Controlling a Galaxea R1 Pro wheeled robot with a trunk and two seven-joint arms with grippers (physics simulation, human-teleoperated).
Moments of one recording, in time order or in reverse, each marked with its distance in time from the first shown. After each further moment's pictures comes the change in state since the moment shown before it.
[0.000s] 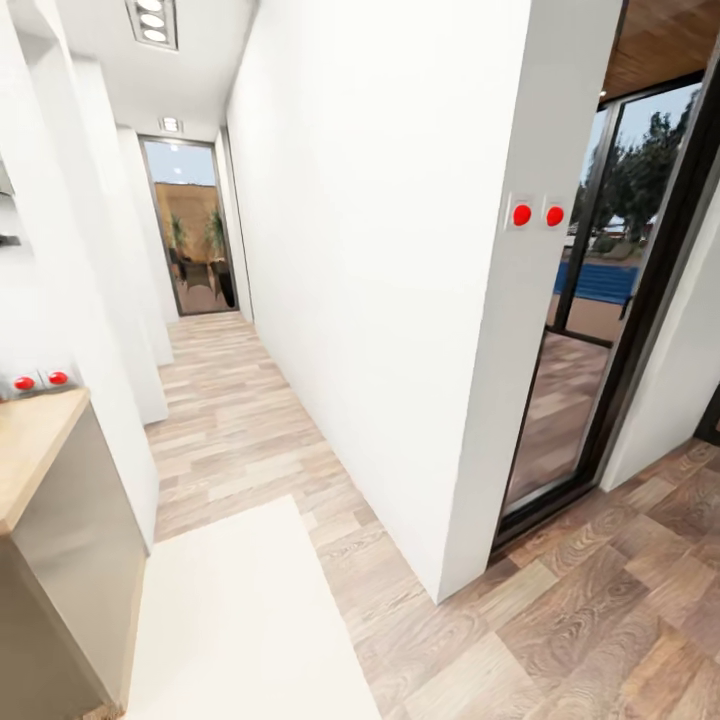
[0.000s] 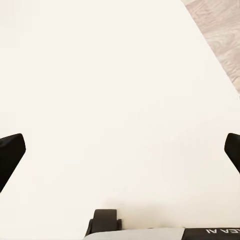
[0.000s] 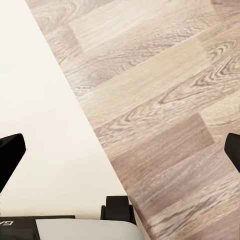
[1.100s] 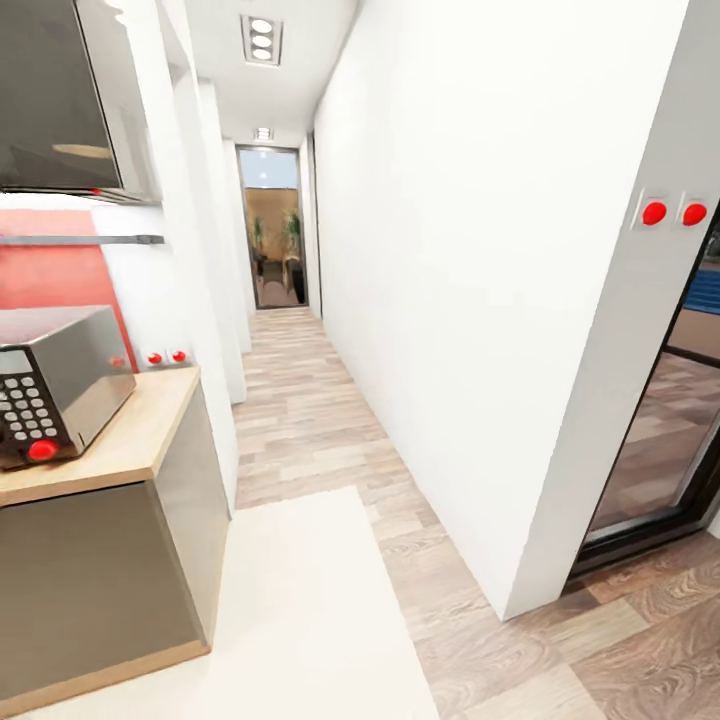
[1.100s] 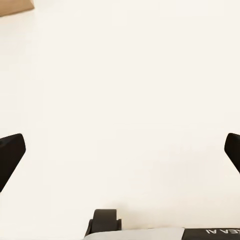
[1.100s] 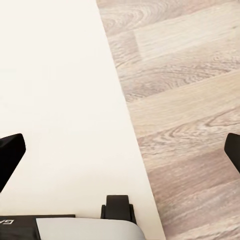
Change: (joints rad) left arm 0.000 0.000 0.001 0.000 0.003 0.000 0.000; right arm 0.000 0.000 0.001 0.002 0.000 0.000 0.002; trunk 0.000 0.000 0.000
